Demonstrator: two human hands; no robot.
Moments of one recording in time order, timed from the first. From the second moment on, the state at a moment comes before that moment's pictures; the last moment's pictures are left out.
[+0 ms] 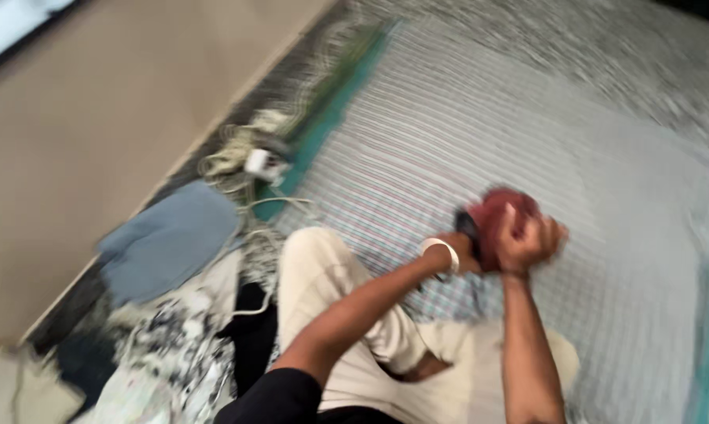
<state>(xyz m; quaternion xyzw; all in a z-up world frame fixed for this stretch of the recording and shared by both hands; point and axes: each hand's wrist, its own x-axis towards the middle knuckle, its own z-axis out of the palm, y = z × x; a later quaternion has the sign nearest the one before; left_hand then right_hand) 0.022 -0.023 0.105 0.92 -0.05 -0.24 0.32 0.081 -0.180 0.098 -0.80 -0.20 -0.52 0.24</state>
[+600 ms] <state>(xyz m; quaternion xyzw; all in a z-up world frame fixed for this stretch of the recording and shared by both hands) 0.001 -0.008 0.148 0.89 0.07 -0.15 0.43 0.021 -0.200 -0.018 -0.53 0.03 0.10 0.84</state>
